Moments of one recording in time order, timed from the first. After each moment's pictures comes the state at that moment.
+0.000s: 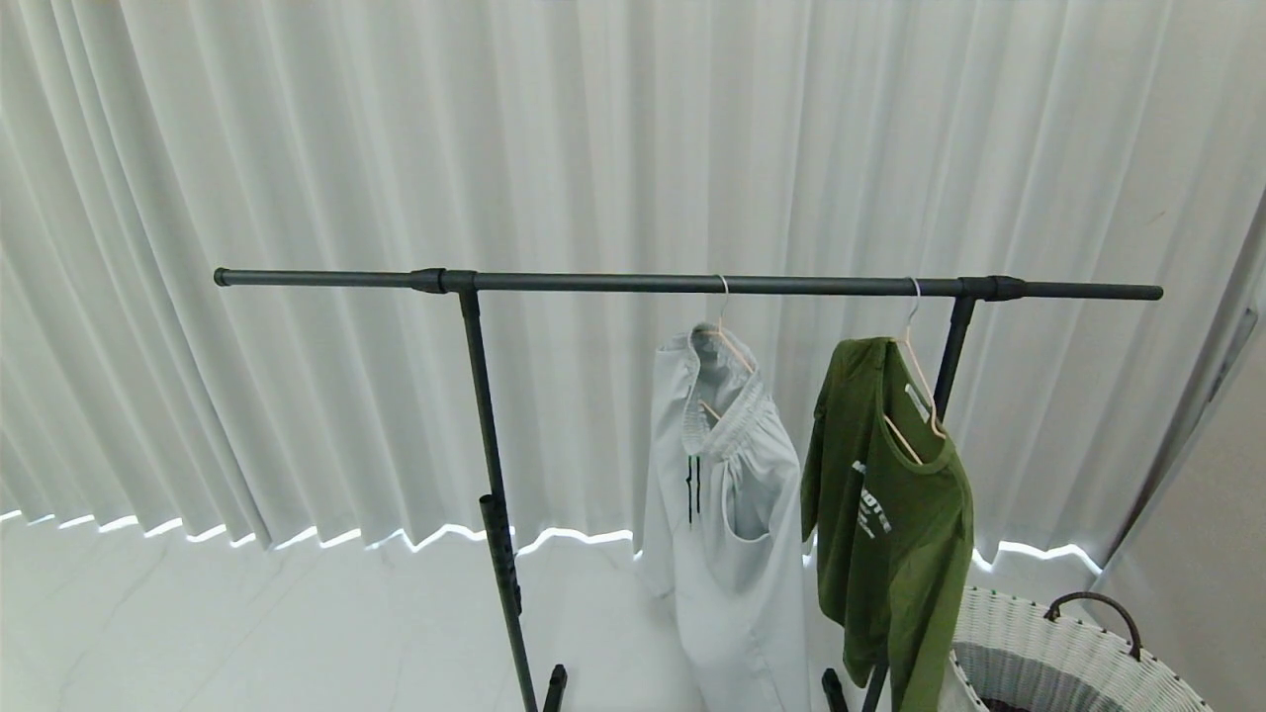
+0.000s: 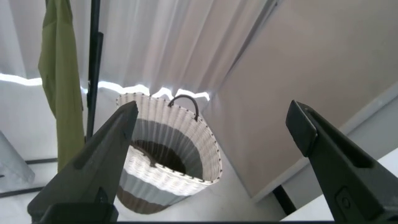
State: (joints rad) left arm 0.09 0.16 -0.03 0.01 0.09 0.25; right arm -0.01 0.02 -0.12 0.21 -0.32 -0.32
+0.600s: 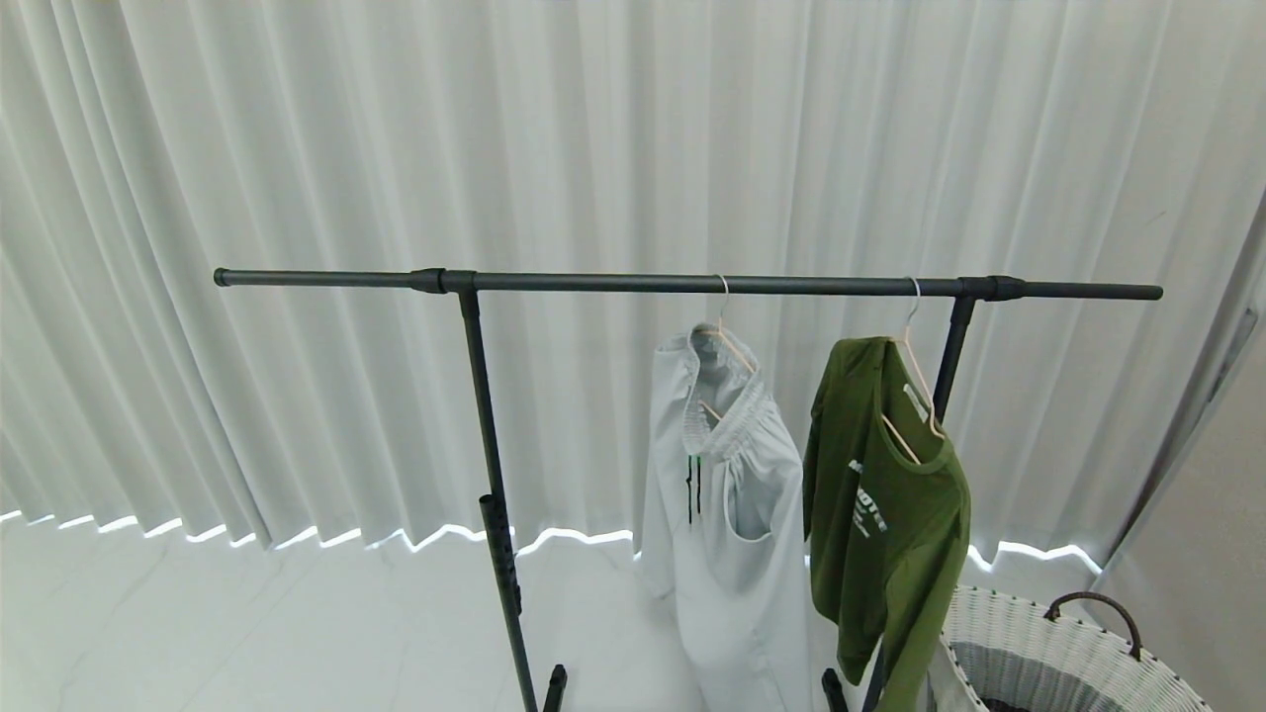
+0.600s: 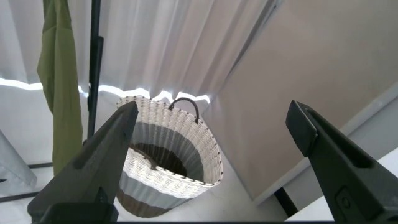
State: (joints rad) left arm 0.08 0.09 -0.02 -0.01 0.01 0.24; right arm 0.00 0.00 -0.12 0.21 -0.32 -0.31
